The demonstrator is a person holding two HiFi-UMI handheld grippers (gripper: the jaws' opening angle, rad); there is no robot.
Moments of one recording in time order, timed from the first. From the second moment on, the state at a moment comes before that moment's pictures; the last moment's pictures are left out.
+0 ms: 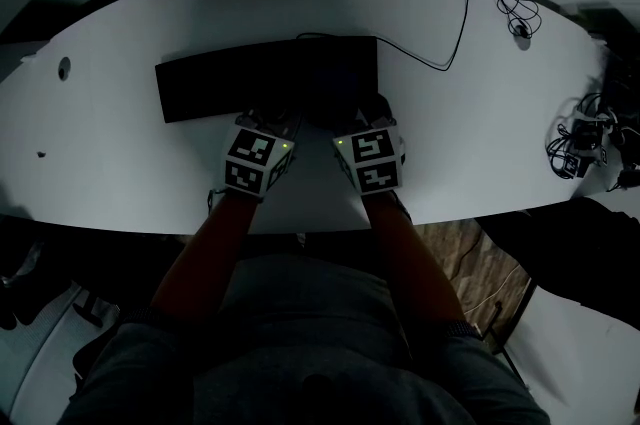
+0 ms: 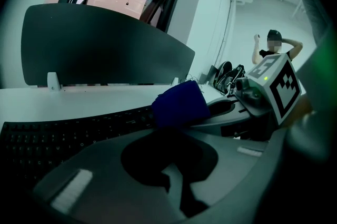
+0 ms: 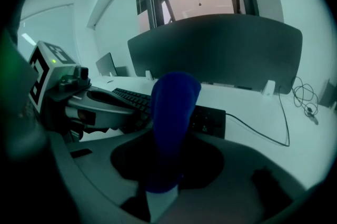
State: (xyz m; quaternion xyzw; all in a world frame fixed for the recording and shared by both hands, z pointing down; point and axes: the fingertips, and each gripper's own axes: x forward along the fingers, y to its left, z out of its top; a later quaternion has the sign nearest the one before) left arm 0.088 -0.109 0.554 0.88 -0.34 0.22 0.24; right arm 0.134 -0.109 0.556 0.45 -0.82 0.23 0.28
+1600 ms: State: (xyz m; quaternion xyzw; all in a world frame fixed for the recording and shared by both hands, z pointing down) left arm 0.110 -0.077 0.418 0.92 -0.33 0.16 0.15; right arm 0.207 -0.088 0.413 0.42 -0.88 0.15 0.15
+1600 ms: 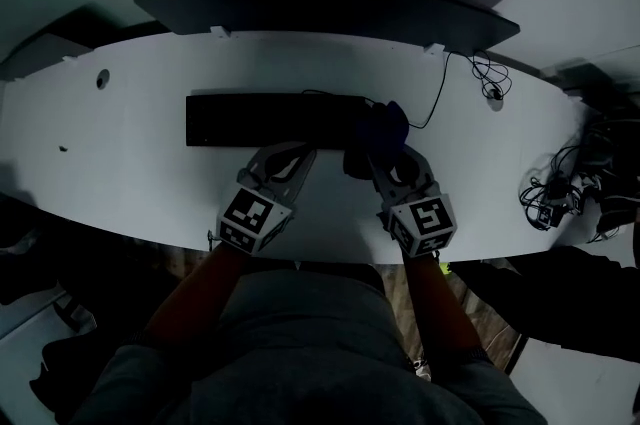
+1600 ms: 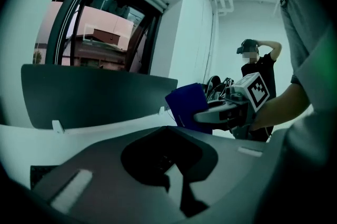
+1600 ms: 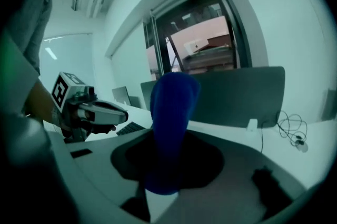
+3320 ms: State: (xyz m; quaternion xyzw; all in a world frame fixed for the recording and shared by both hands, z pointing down) left arm -0.037 -0.012 0.200 0.94 -0.34 0.04 0.08; right arm 0.023 -0.020 0.190 0.35 -0.93 -0.01 0.05
